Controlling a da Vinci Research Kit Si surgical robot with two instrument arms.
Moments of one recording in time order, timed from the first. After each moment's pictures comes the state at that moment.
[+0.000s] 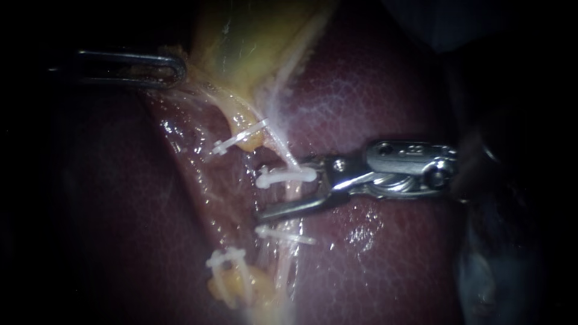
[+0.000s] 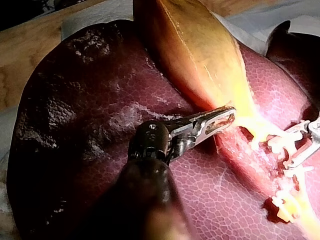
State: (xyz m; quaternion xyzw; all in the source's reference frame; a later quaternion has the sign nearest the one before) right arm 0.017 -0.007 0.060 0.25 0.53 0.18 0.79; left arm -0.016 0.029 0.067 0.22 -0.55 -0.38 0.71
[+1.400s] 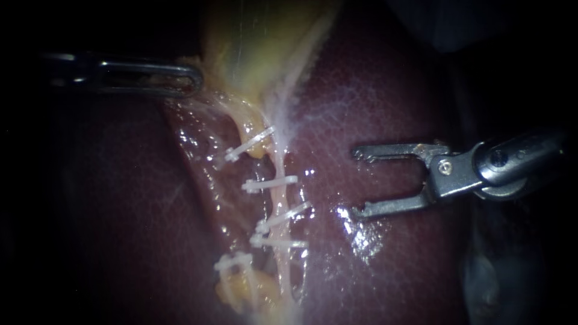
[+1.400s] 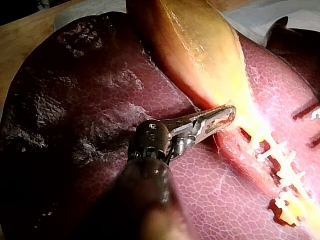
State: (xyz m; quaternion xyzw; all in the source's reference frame) right arm 0.009 -0.007 0.055 0.15 0.50 0.09 0.84; left arm -0.019 0.027 0.072 0.22 -0.55 -0.37 0.72
